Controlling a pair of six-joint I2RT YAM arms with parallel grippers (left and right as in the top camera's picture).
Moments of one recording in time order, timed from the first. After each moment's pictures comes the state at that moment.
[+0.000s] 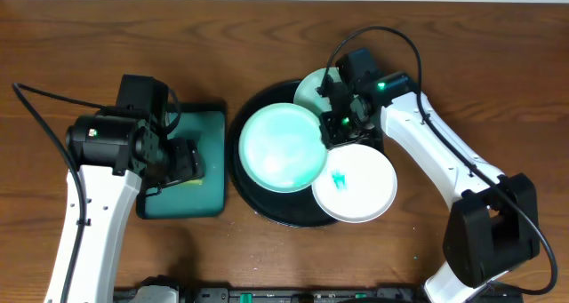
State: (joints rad) left arm -0.10 1.29 1.34 -1.47 -0.01 -0.39; right arm 0.42 1.81 1.41 -0.97 -0.30 0.15
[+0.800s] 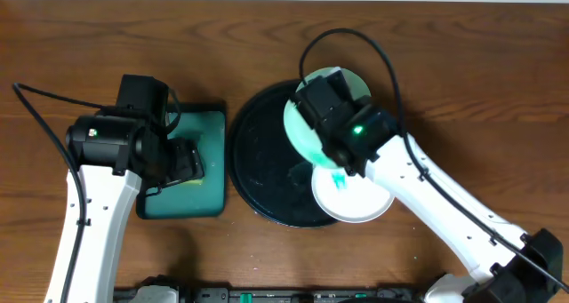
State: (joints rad) left arm -0.10 1.29 1.34 -1.47 -0.01 -0.39; right arm 0.74 1.61 1.42 -1.01 0.69 0.14
